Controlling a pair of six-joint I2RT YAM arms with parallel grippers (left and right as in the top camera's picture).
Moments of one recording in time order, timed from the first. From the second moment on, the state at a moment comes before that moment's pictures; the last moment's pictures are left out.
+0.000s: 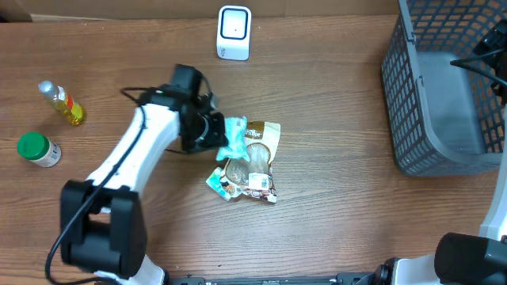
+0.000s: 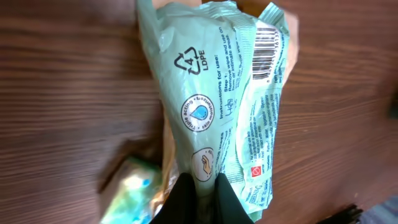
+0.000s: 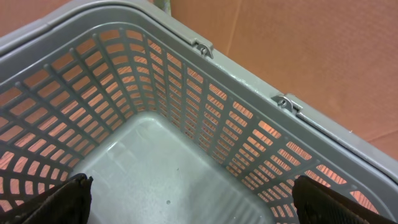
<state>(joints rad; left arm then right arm) -0.21 1.76 1.31 -0.94 0.42 -0.35 -0.31 1.63 1.85 -0.98 0.44 0.36</state>
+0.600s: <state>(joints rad) -0.05 1.72 1.28 -1.00 0.17 -0.29 -0.31 1.63 1.85 -0.98 0.44 0.36</state>
